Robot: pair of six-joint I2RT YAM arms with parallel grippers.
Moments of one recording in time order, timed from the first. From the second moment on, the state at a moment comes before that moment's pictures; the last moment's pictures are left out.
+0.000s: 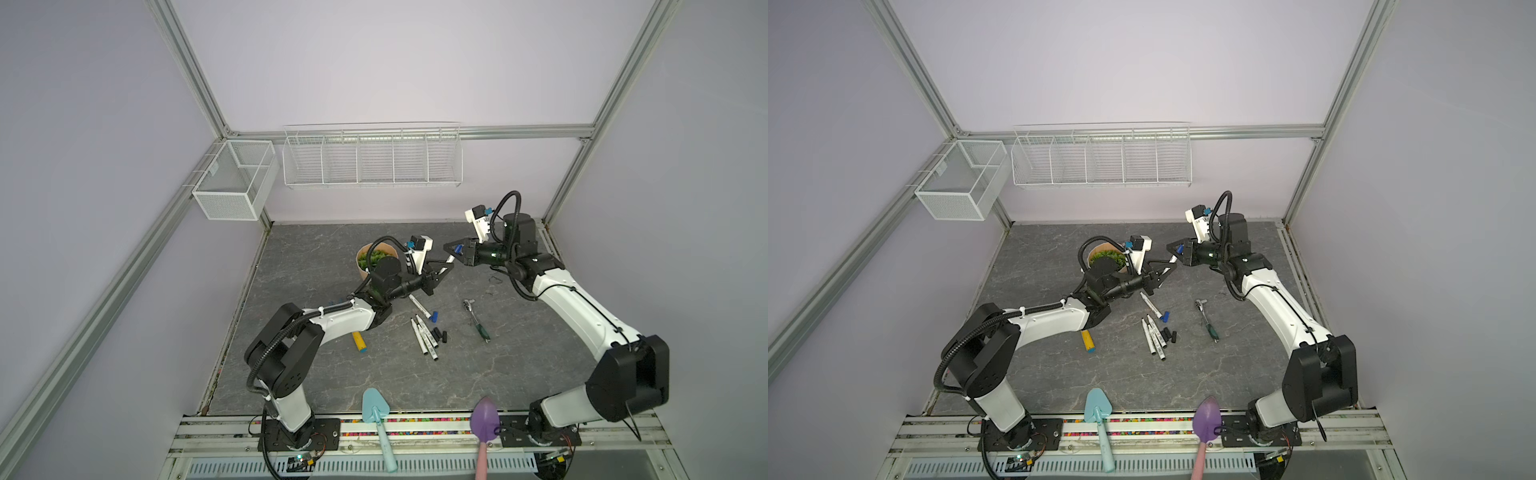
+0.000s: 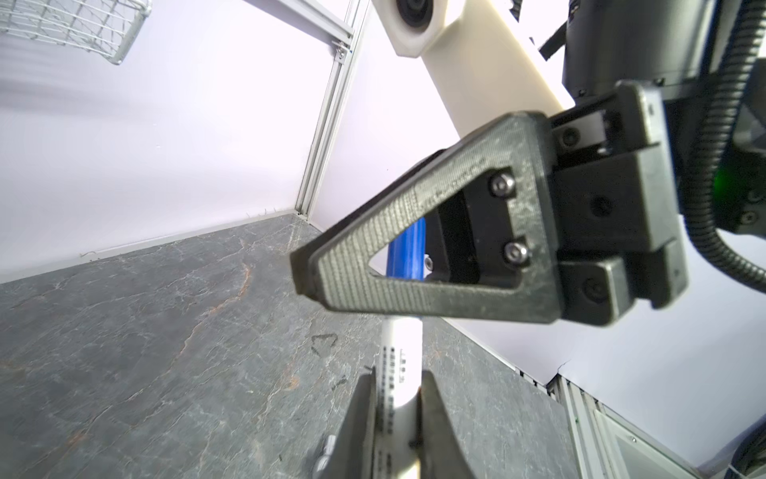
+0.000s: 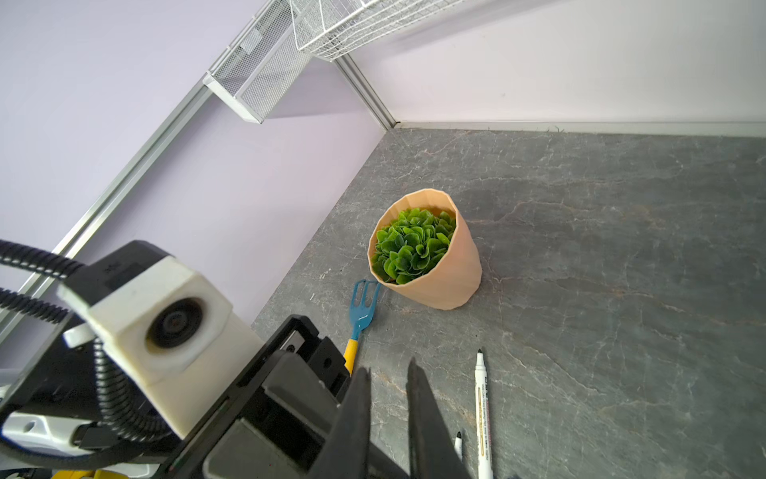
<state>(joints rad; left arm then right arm) -0.77 1.73 1.01 0.78 0.41 -0.39 0.30 1.48 1.23 -0.26 -0.74 0.33</state>
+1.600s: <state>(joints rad) -0.85 2.27 1.53 0.09 -0.33 -0.51 0.21 1.36 1.26 -0.70 -0.62 0.44</state>
